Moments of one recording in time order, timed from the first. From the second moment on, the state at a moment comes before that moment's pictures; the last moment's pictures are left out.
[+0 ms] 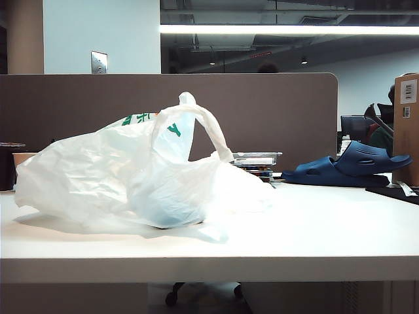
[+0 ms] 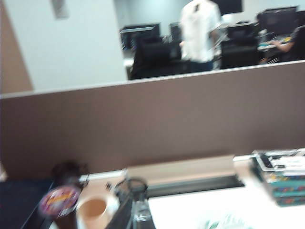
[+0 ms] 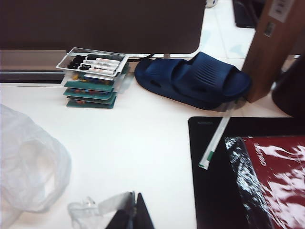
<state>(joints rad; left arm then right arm) 0.00 0.86 1.02 -0.03 0.07 0.13 -0.04 0.96 1.16 -0.54 -0.10 0.00</state>
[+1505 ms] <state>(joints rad) 0.04 0.00 0.25 0.04 0.18 0.01 -0.04 0.00 0.16 -0.18 -0.05 0.11</state>
